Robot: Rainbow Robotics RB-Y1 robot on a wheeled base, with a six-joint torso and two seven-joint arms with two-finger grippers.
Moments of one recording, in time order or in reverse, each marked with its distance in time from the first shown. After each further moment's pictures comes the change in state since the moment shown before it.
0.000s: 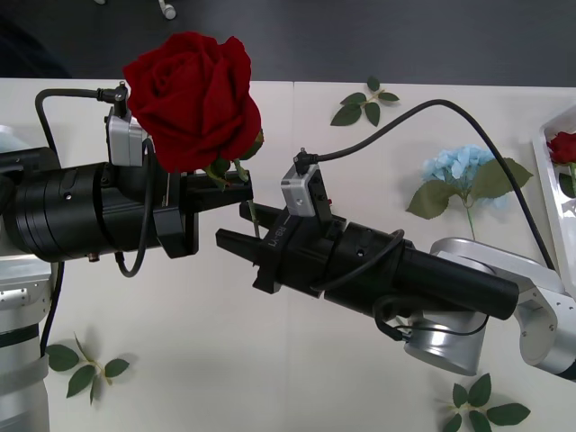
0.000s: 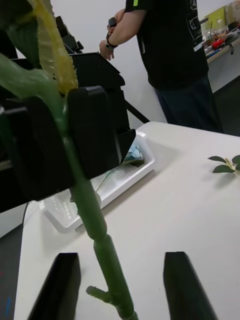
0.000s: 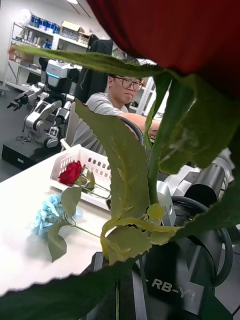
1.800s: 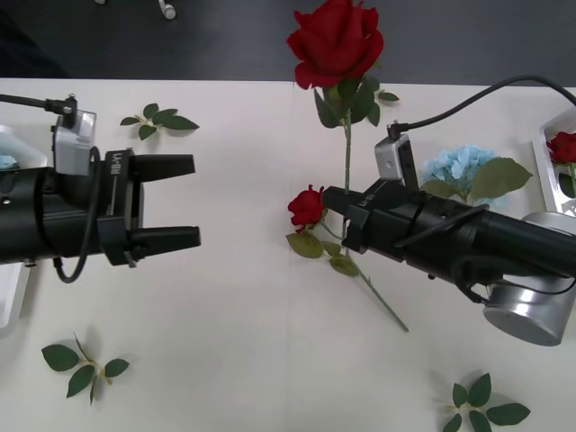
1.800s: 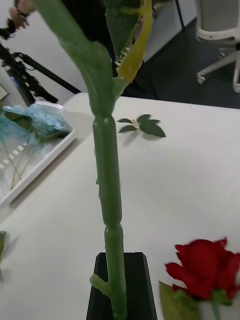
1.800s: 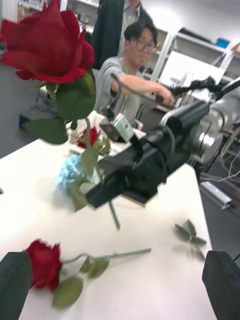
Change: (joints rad) right arm 0.073 -0.261 -0.162 0.000 -0.166 0.088 -0.059; left arm 0.050 0.235 0.066 0.000 0.081 -0.006 0.000
